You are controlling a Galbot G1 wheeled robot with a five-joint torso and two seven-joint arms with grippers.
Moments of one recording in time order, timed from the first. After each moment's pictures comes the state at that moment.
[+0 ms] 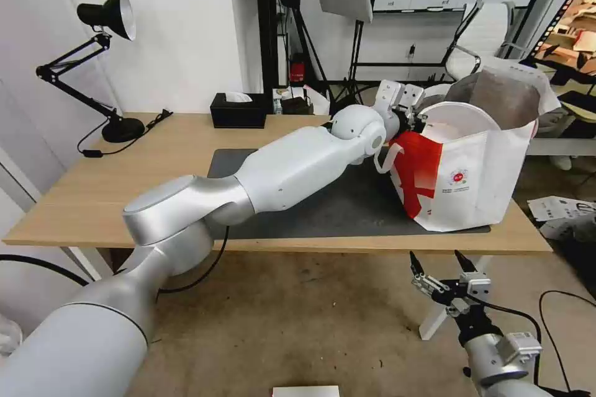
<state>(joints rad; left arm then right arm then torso) -0.20 -1.59 0.72 -1.01 -1.17 0.35 -0.10 -1.77 1.05 0.57 2.12 0.47 0.15 0.16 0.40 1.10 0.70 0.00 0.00</state>
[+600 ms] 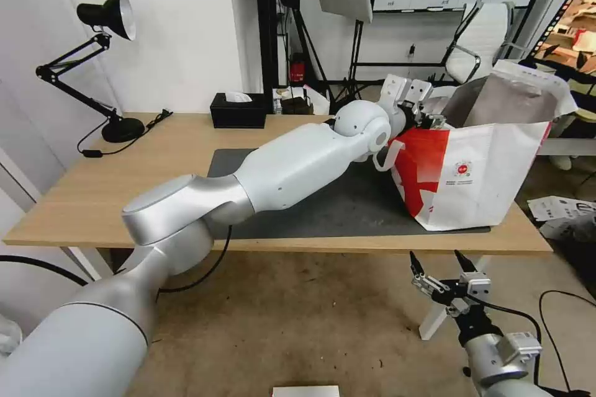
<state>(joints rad) -0.20 -1.59 0.65 -1.08 -1.17 0.36 -0.13 -1.77 1.05 0.57 2.12 0.47 0.15 0.16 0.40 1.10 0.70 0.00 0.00</state>
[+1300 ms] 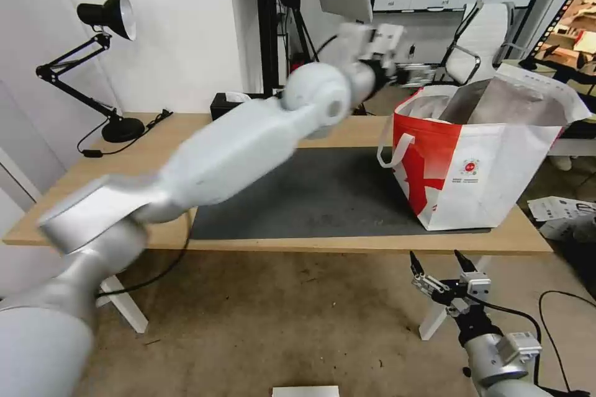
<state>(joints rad) -0.08 -1.16 0.50 -1.70 -1.27 0.38 -0.38 -1.77 1.05 0.57 2.12 0.47 0.15 0.16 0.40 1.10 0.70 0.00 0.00</state>
